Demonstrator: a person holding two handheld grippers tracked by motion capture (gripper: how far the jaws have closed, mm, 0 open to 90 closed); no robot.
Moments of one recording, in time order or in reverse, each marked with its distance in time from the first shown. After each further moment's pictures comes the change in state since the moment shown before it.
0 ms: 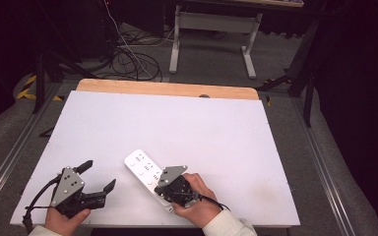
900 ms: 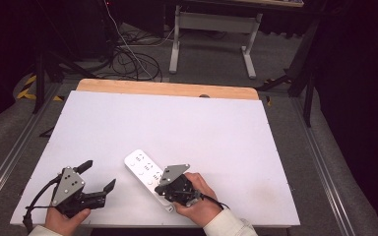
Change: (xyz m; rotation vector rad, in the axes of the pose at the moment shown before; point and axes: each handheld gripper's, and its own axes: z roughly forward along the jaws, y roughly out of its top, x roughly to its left) left arm 0.001 -0.001 0.001 0.006 0.005 -0.002; right arm -0.003 -0.001 -0.006 -0.042 0.026 0.021
